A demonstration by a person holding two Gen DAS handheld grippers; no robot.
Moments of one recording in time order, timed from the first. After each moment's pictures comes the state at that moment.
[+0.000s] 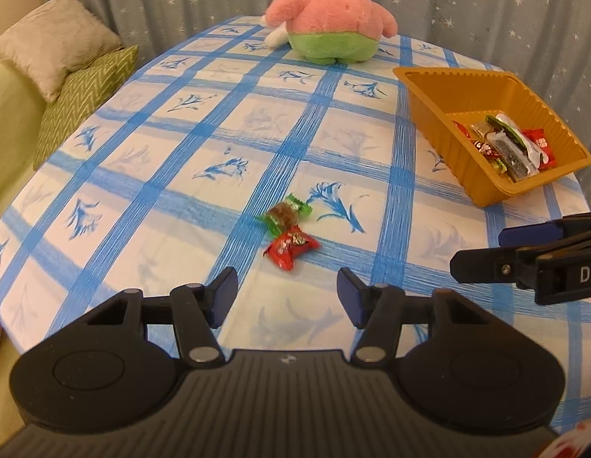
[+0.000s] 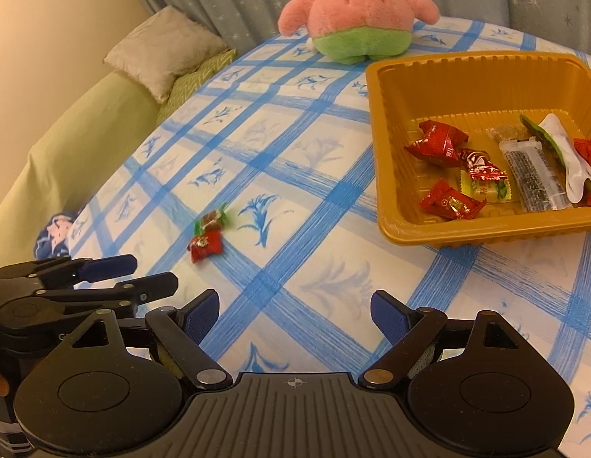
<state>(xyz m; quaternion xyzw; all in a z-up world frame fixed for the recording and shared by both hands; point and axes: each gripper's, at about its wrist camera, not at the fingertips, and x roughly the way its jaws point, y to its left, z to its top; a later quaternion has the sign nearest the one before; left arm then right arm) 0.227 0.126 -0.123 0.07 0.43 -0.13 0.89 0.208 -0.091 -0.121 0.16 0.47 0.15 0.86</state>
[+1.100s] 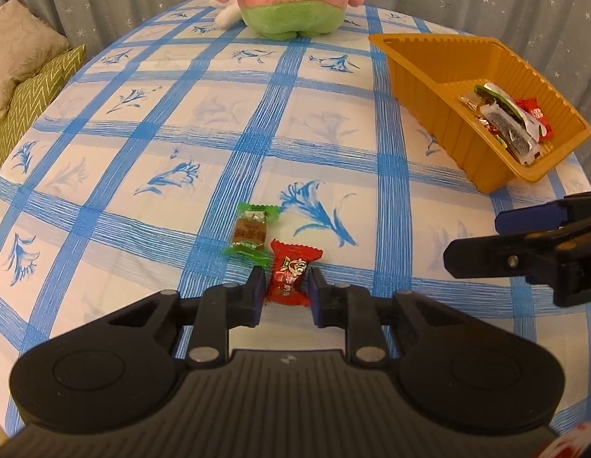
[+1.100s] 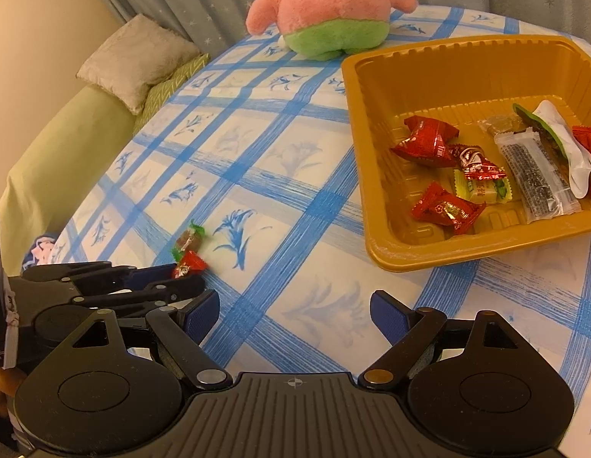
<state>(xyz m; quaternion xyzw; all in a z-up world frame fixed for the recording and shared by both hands) 0.272 0.107 -0.157 0.09 0.45 -0.19 0.87 0.231 -0.091 -0.134 0.18 0.47 0.12 0.85</state>
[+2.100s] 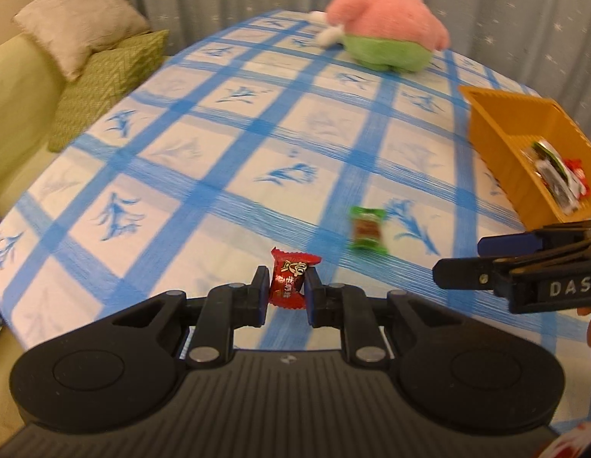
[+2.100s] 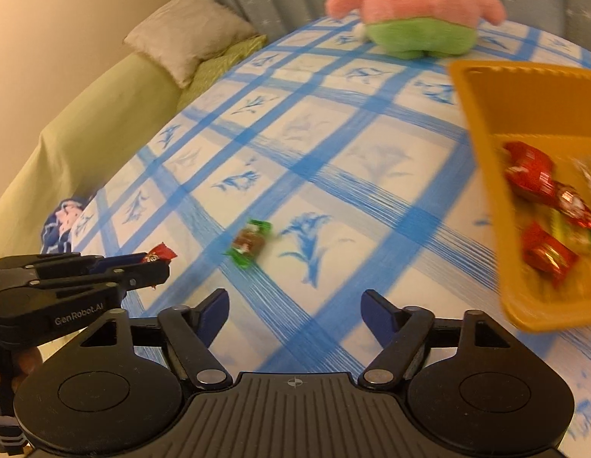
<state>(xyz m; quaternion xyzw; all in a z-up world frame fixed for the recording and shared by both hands) 0.261 0.182 -0.131 0.03 0.44 -0.09 0.89 0.261 -0.035 -0.141 0.13 0.47 0.20 0.85</state>
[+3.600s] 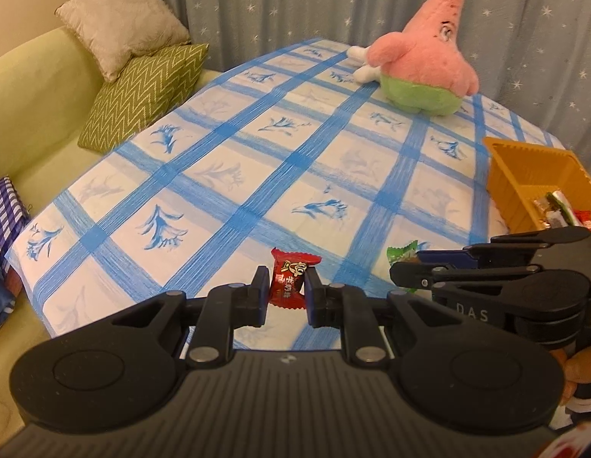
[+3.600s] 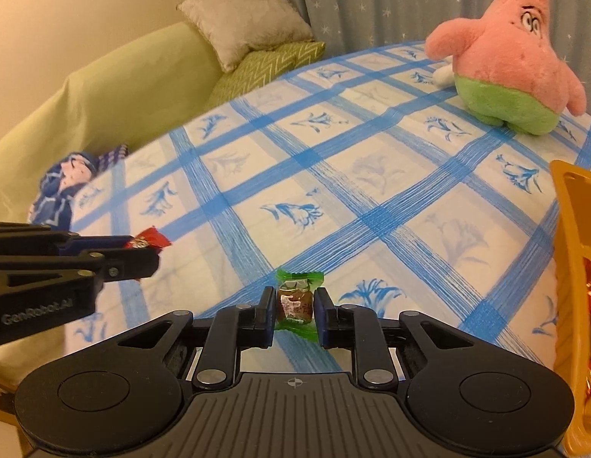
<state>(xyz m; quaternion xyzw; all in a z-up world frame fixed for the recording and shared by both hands) 0.252 0.193 -0.100 0.00 0.41 -0.05 0.91 0.282 0.026 -0.130 0.03 0.43 0.24 0.87</state>
